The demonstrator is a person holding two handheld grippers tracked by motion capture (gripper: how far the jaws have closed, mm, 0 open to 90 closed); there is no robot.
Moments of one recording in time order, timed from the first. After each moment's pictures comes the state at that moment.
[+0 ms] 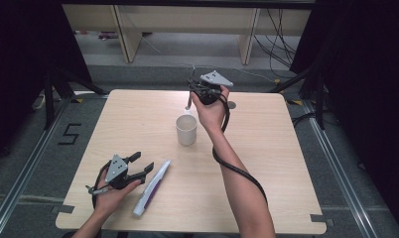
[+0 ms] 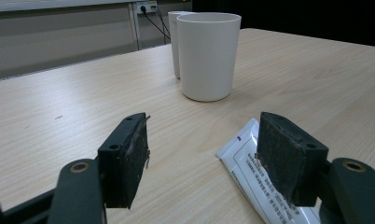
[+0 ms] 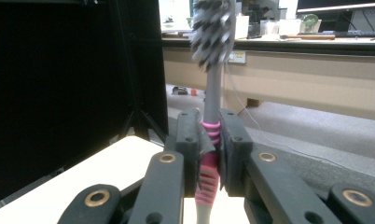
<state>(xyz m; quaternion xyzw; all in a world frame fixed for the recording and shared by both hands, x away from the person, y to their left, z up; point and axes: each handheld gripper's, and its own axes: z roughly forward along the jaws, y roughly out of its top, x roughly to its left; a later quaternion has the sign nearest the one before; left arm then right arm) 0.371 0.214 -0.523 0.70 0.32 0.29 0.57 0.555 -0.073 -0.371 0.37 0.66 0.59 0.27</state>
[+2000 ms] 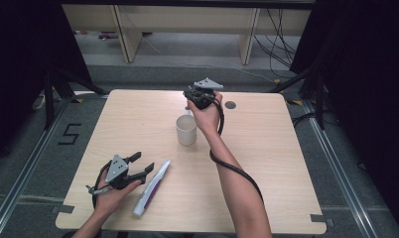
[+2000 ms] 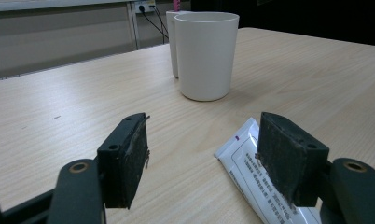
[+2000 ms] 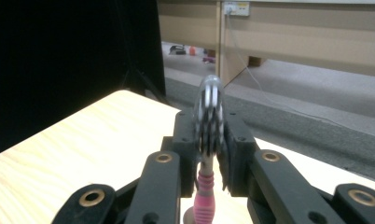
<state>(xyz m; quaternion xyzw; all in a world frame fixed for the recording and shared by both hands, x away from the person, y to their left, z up) 0.369 0.214 -0.522 0.71 0.33 0.29 0.56 0.579 -0.062 -0.413 0.38 0.72 0.53 0.25</state>
